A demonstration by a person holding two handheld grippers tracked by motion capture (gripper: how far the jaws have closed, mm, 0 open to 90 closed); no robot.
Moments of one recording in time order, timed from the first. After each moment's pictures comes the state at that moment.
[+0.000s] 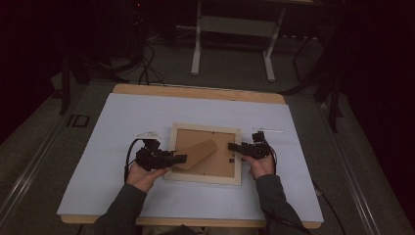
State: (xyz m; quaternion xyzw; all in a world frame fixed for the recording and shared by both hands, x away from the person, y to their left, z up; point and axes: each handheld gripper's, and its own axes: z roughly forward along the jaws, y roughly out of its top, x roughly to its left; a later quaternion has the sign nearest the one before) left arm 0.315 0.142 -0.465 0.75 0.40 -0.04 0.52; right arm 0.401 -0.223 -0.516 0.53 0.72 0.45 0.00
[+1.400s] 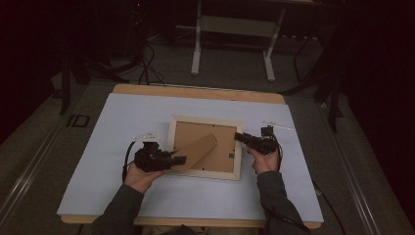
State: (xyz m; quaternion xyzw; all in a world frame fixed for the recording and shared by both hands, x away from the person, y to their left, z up) left arm 0.313 0.144 -0.467 0.77 0.36 -0.03 0.53; right arm 0.399 -0.235 -0.486 0.53 0.67 0.51 0.03
